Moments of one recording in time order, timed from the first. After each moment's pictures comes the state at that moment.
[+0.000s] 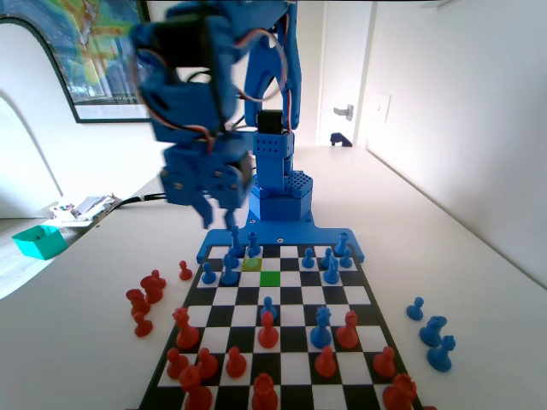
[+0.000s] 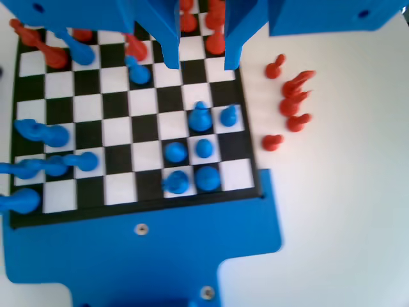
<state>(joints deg) 19.7 98.5 118.8 67.0 -101.9</state>
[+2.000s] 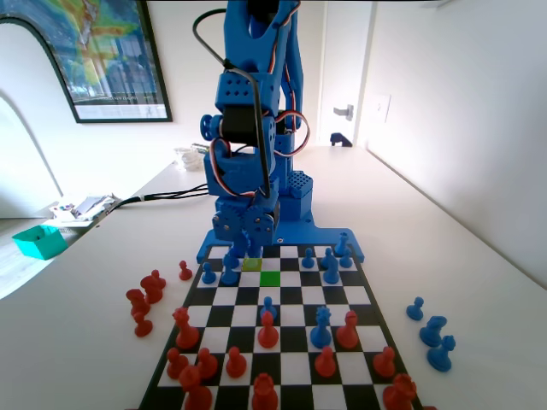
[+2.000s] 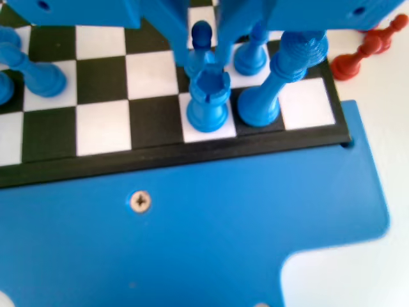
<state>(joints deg) 16.3 94.6 146.4 34.3 -98.5</state>
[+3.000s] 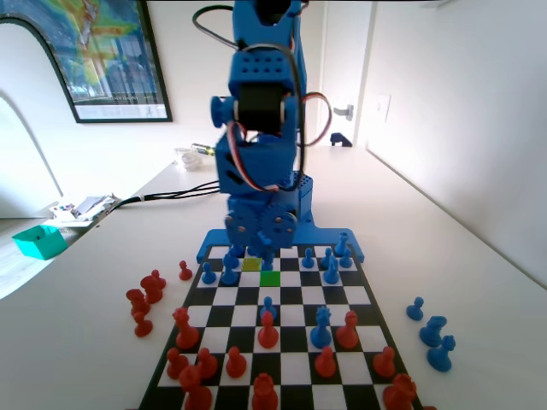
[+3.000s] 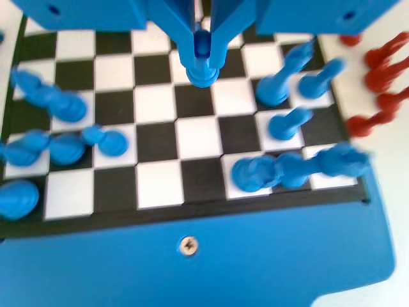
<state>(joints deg) 6.7 93.4 134.5 43.9 -90.6</state>
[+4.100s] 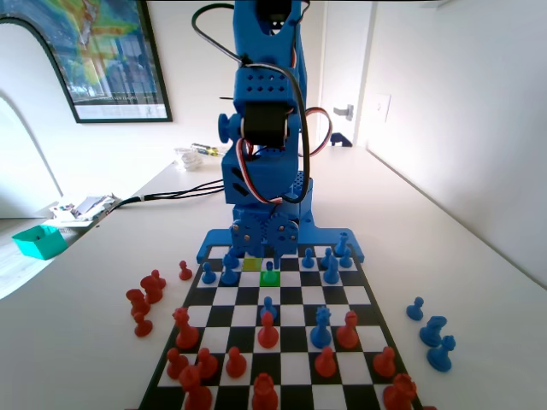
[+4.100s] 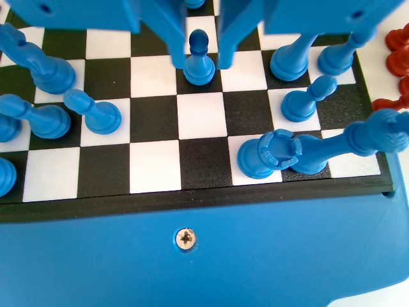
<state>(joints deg) 6.6 90.5 138.3 37.8 -91.9</state>
